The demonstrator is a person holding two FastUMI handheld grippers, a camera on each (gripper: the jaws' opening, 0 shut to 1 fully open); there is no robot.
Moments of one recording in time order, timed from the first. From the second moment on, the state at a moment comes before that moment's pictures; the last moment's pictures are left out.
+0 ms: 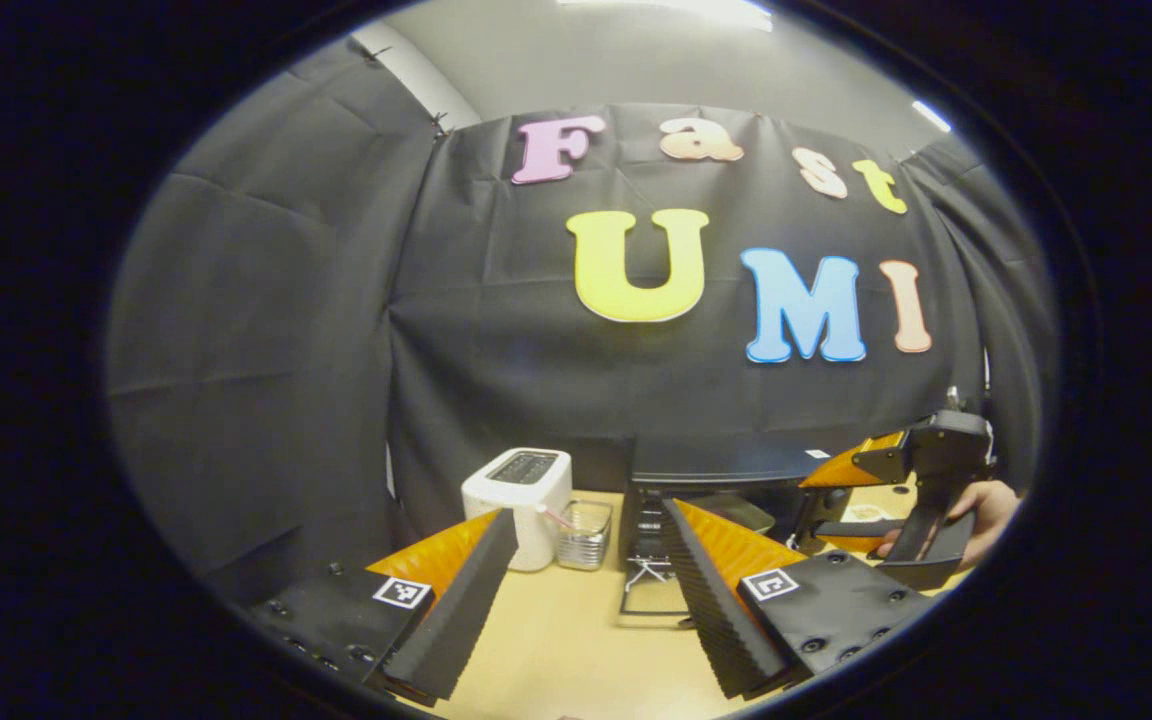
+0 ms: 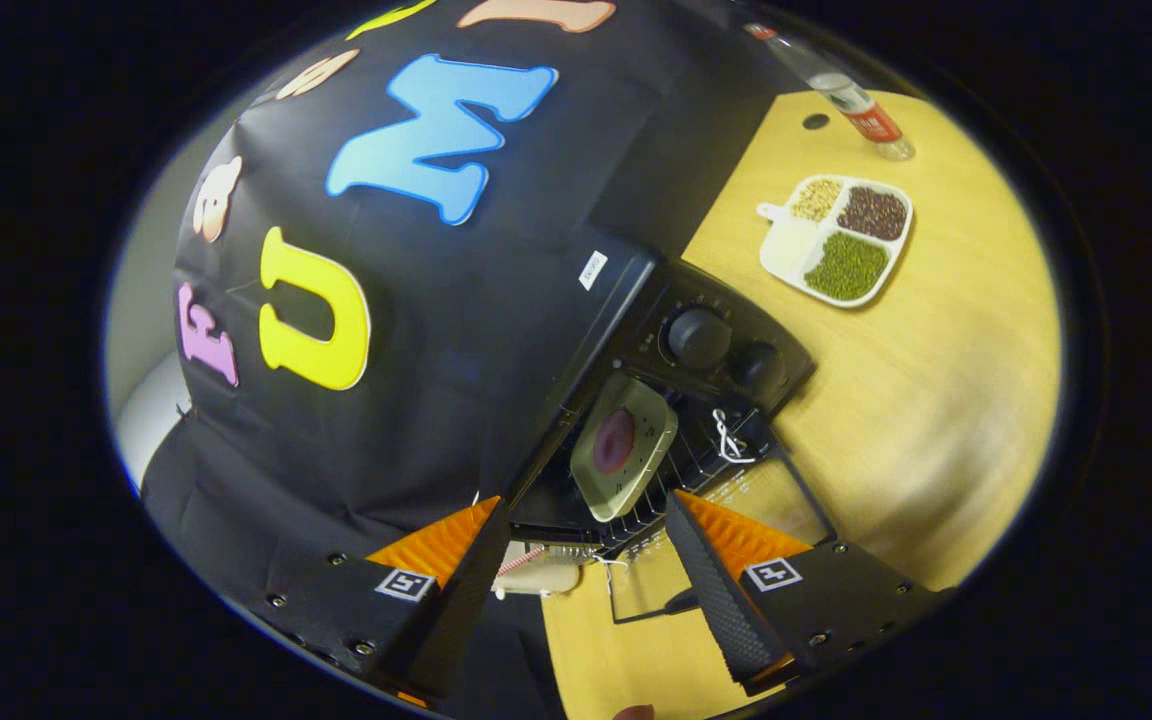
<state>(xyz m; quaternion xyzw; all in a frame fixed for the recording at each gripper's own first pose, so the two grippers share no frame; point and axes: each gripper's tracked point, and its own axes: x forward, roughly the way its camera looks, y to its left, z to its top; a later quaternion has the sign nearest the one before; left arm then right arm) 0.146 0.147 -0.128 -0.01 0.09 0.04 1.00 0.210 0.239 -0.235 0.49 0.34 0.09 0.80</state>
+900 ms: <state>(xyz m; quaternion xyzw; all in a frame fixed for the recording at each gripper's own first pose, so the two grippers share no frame) 0.172 0.021 -0.279 -0.04 0.24 -0.08 0.97 0.128 0.130 -0.165 0.15 0.22 0.11 0.96</state>
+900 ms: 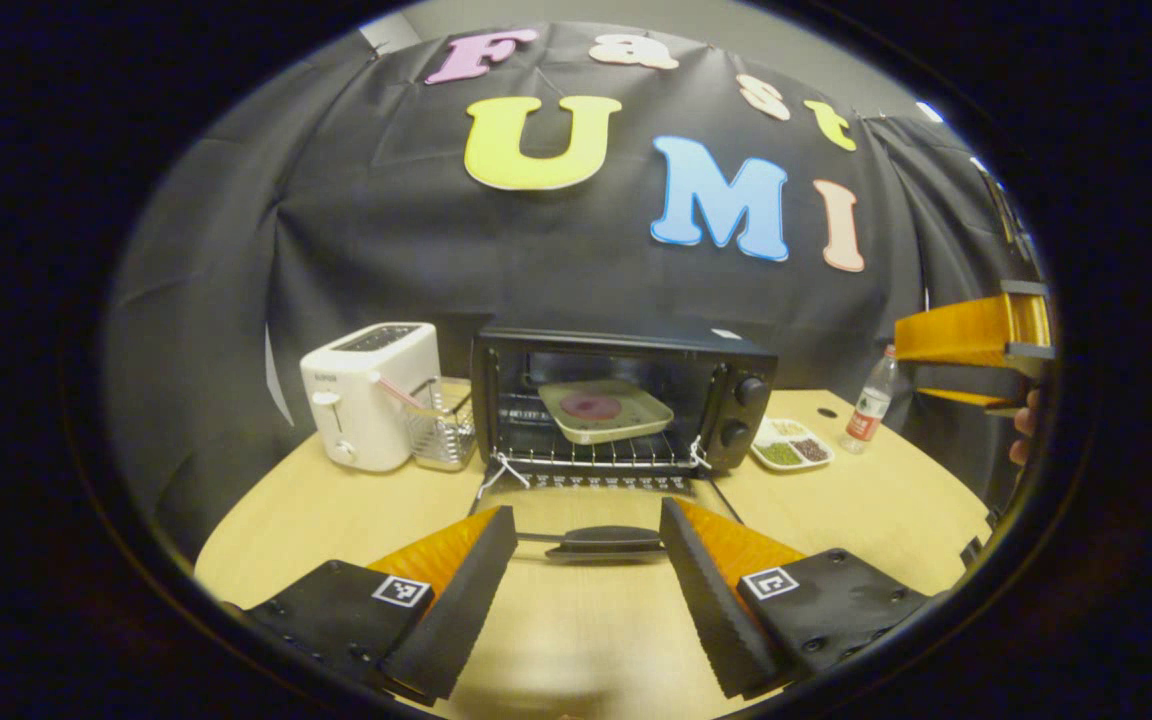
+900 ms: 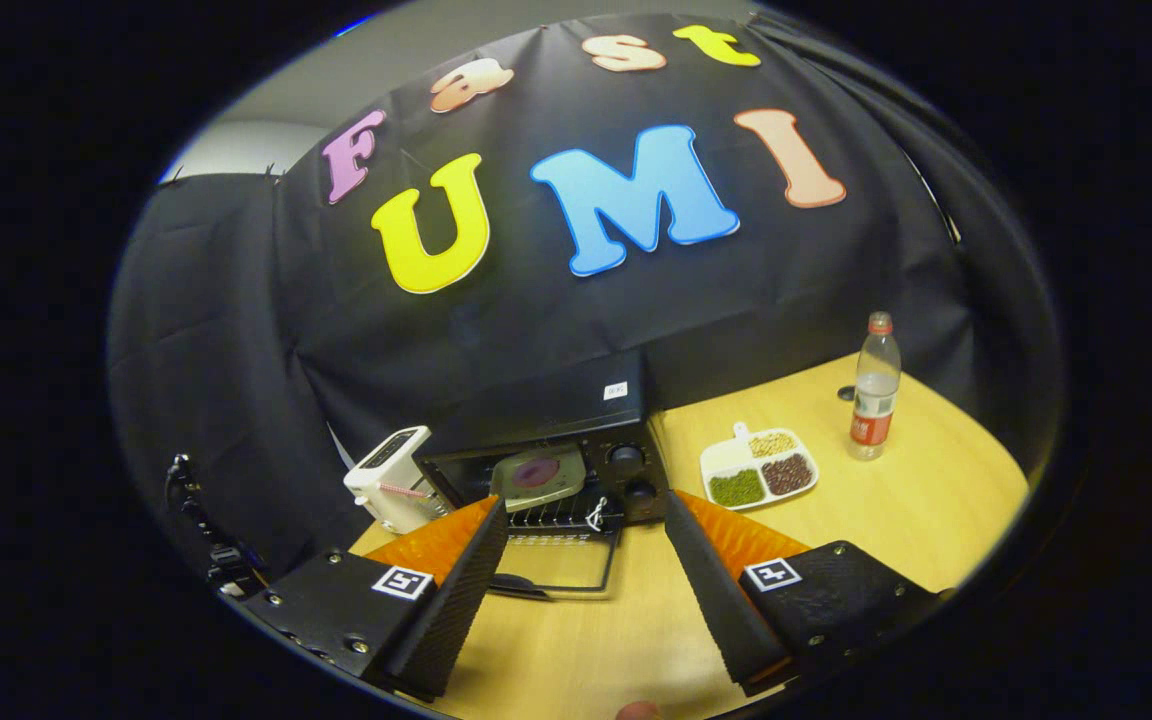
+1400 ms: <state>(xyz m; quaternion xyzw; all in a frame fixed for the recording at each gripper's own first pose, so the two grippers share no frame) 0.183 -0.007 -0.367 -0.04 0.35 -0.10 0.93 0.116 0.060 -0.146 0.05 0.17 0.02 0.98</state>
